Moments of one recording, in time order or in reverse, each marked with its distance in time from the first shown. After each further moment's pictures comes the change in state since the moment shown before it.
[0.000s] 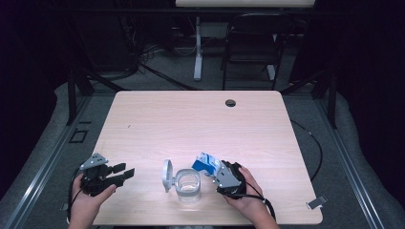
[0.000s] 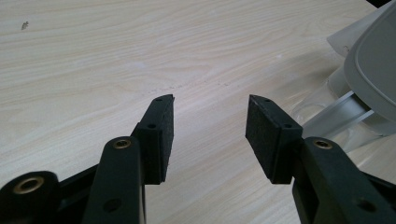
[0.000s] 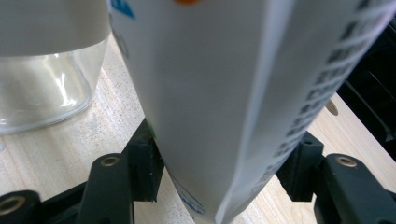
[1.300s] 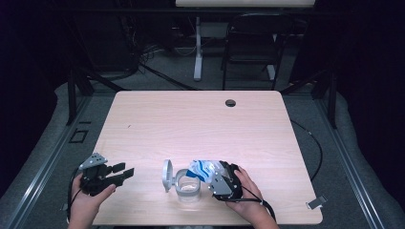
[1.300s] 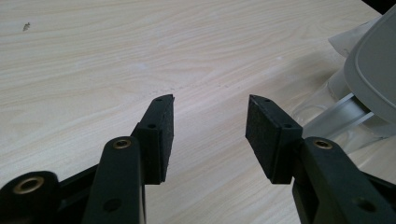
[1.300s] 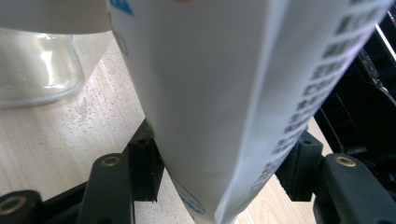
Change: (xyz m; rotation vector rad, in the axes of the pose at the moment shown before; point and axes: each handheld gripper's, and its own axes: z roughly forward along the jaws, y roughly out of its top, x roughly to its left) left arm 0.002 0.000 -0.001 -0.012 0.001 -0.009; right arm 0.010 0.005 -0.002 0.021 -0.080 -0.177
